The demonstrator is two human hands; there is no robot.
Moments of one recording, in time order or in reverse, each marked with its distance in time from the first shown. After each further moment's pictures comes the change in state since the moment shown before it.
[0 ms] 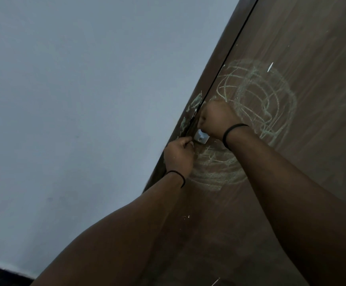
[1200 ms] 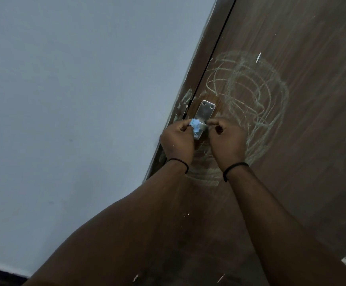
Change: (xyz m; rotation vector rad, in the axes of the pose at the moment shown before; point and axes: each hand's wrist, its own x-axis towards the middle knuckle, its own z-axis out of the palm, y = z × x) left_hand 0.000 0.042 0.010 -0.099 0.170 0.145; right_hand -0.073 0.021 0.053 0.710 0.581 0.236
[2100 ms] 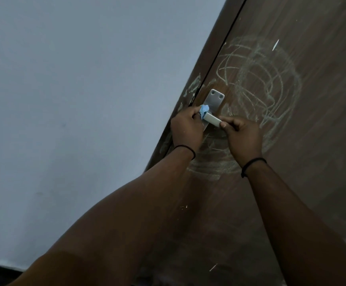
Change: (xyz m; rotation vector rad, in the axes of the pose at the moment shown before) left_hand 0.022 -0.021 0.017 0.041 -0.111 0.099; right_hand 0.005 0.026 -0.008 0.000 -0.108 0.100
